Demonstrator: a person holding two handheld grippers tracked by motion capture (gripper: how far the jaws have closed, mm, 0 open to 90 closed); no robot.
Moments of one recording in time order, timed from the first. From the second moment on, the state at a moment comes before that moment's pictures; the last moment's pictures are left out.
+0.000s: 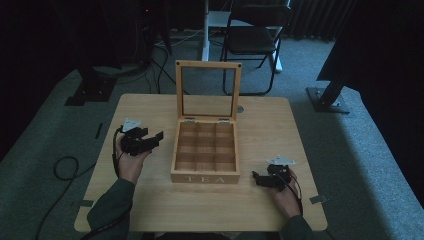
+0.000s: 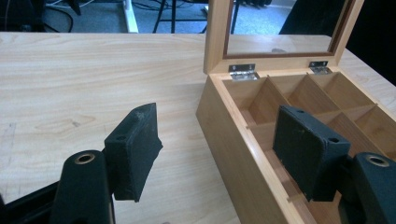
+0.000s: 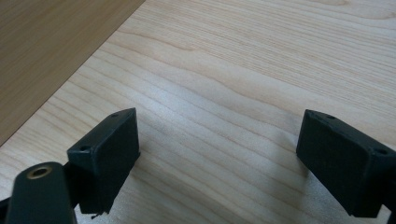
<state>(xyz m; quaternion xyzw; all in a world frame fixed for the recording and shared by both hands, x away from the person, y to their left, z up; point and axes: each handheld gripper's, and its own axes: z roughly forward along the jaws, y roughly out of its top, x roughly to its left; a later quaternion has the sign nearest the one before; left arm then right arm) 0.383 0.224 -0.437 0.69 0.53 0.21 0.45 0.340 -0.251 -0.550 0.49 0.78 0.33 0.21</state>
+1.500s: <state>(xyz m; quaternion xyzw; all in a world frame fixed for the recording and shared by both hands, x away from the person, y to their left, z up) 0.438 0.218 -0.416 0.69 0.53 0.24 0.42 0.340 -0.250 -0.550 0.49 0.78 0.33 0.21</state>
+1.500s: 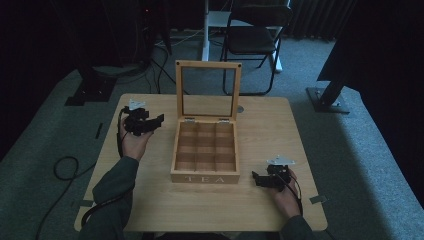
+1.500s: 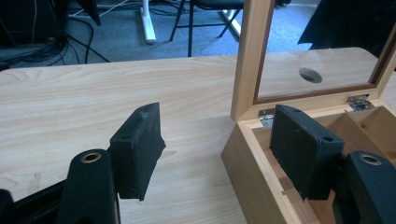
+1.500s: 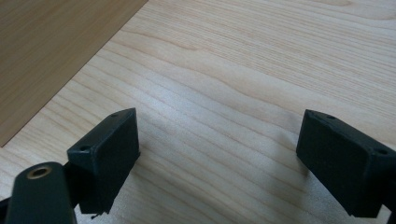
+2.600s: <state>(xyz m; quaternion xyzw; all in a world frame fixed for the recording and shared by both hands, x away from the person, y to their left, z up) 0.475 0.199 -0.402 0.71 0.50 0.24 0.43 0.340 -0.250 -0.550 0.49 0.78 0.33 0.21</state>
